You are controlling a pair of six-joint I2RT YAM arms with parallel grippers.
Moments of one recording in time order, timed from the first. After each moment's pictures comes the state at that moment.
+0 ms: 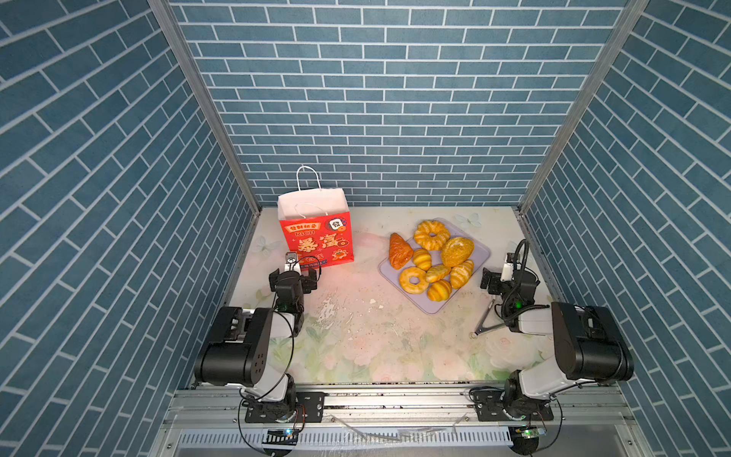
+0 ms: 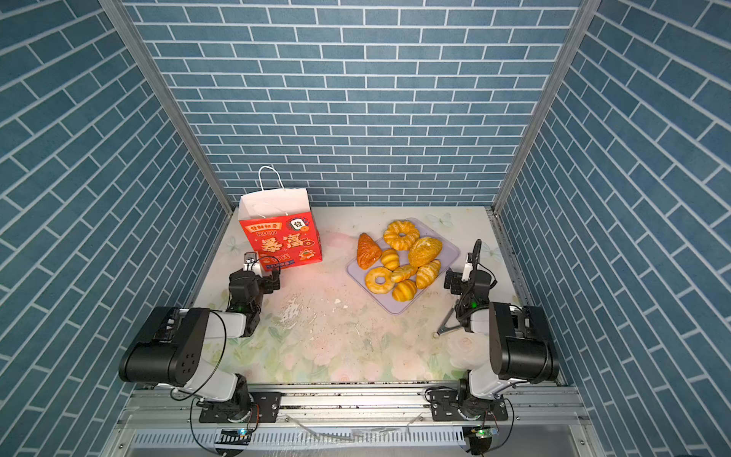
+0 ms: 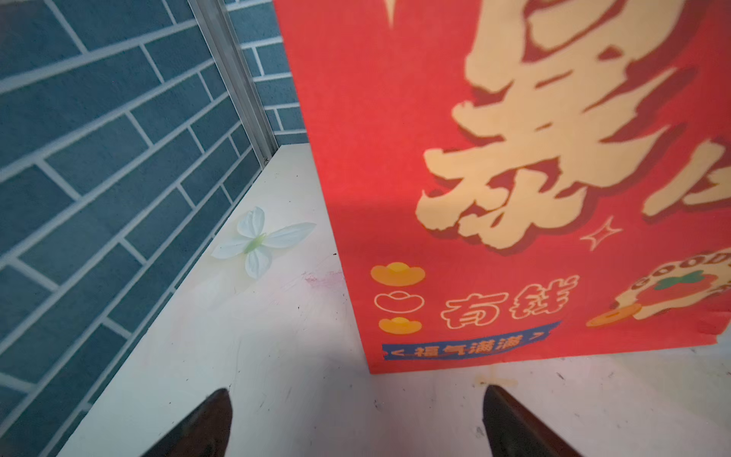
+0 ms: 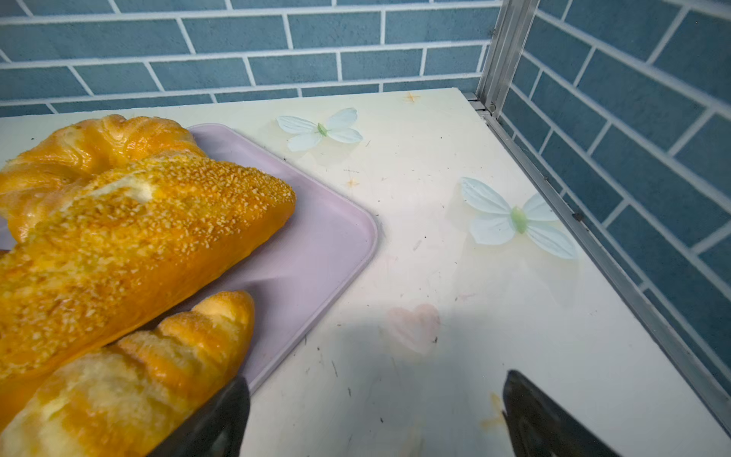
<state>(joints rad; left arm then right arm) -0.06 1.53 0.35 0.83 -0.28 0.04 -0.05 1.54 0.38 0.76 -0.01 0.00</state>
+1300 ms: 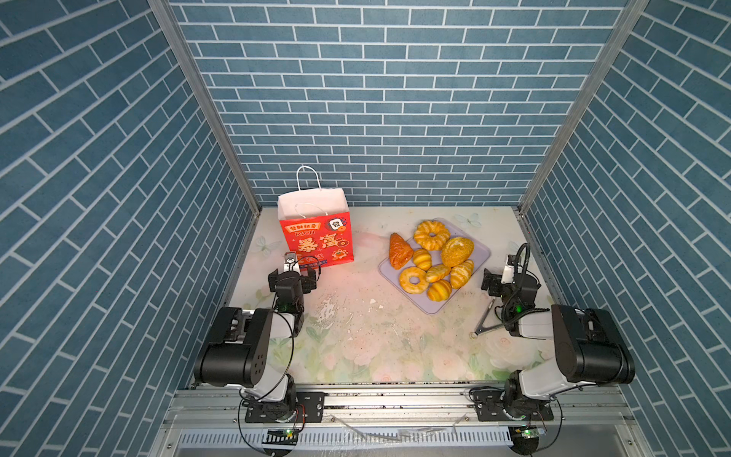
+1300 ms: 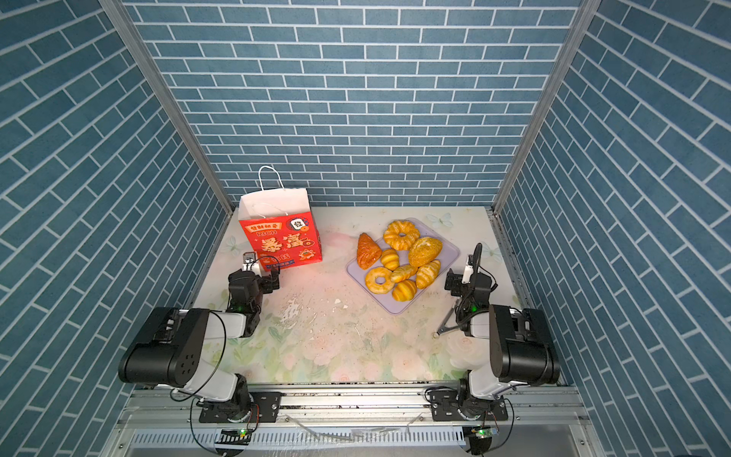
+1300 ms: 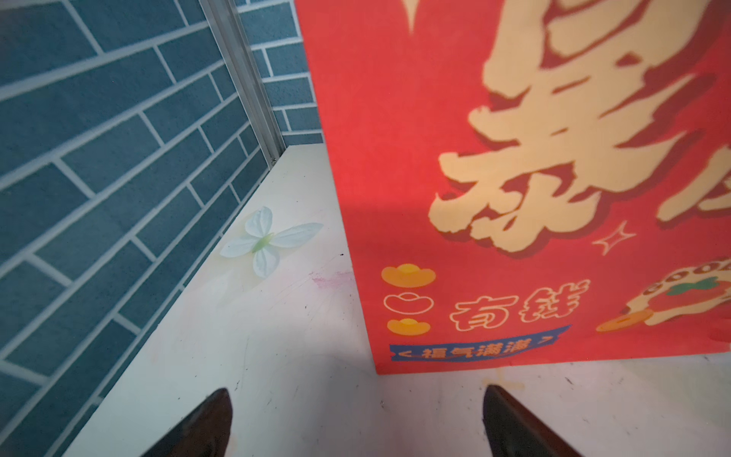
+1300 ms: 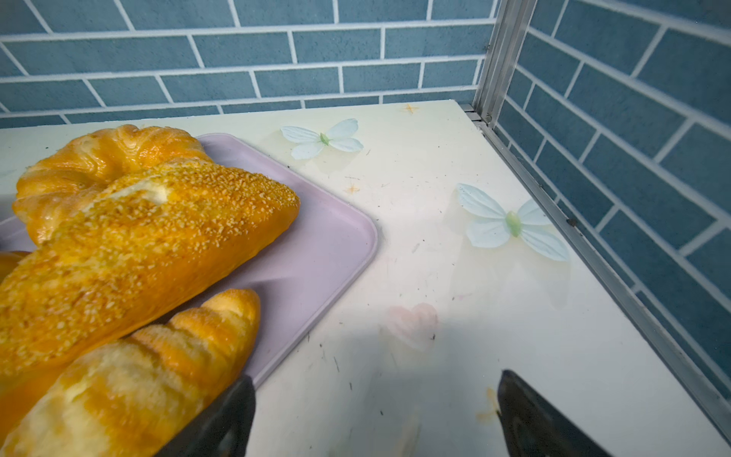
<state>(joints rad) -0.06 1.51 0.34 0.83 -0.31 0.03 -0.05 1.49 0.31 0.82 0.00 0.00</state>
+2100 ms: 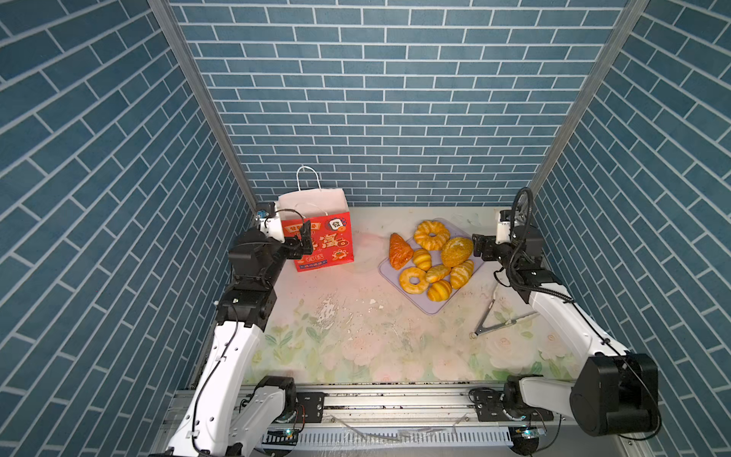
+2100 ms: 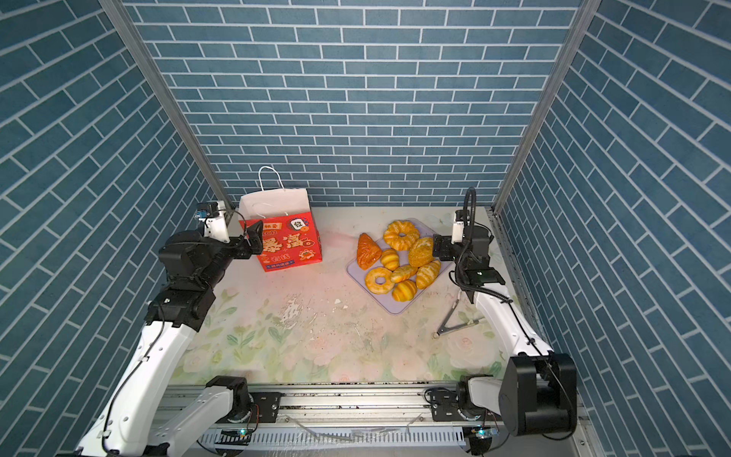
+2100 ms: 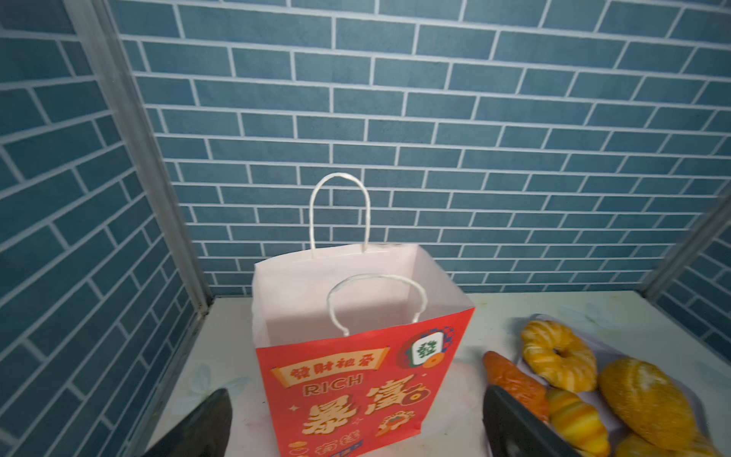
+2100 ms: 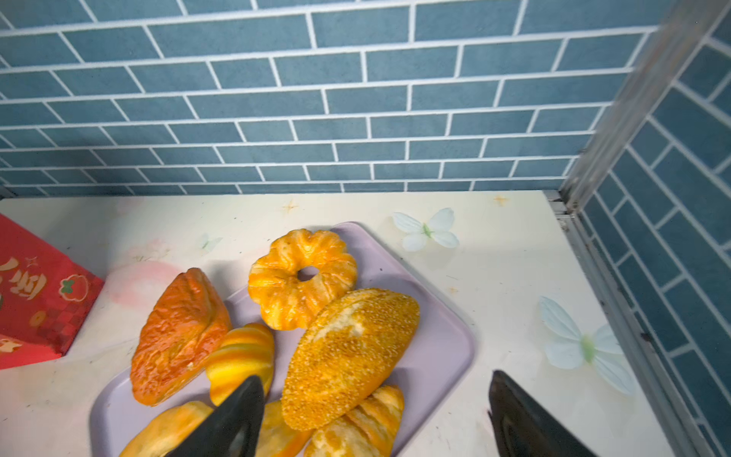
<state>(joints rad) -0.10 0.96 1.05 -0.27 0.06 -0.11 0.16 1.30 0.95 -0.09 -0.06 0.05</state>
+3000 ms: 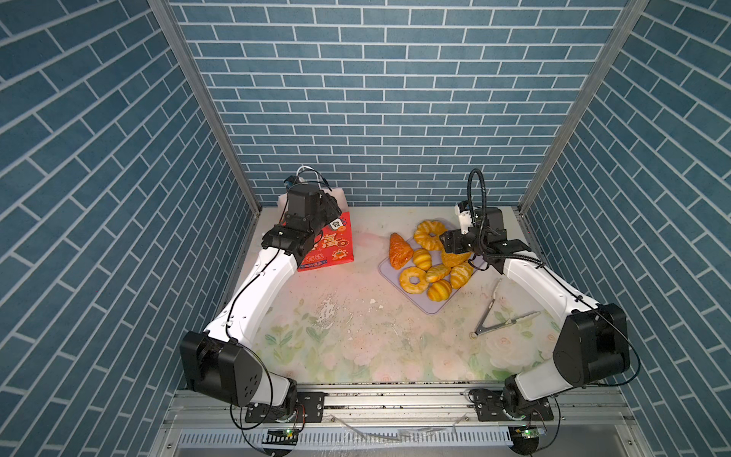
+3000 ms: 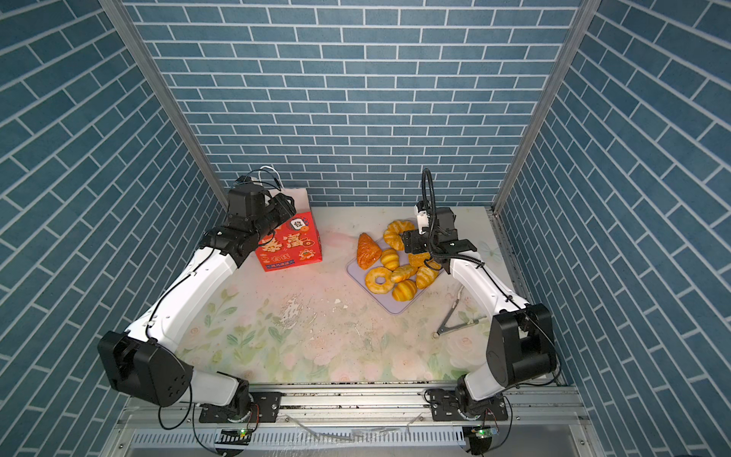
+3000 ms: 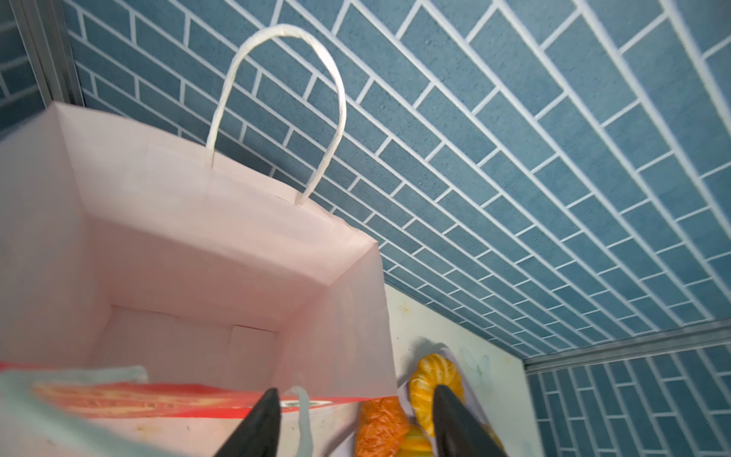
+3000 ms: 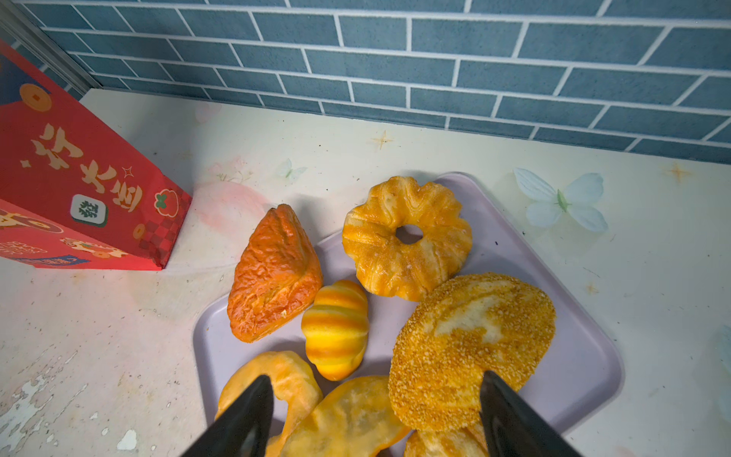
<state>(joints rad) -0.28 1.45 1.43 -0.40 -0.13 -0.73 0.33 1.52 1.20 -0.33 -0.12 0.05</state>
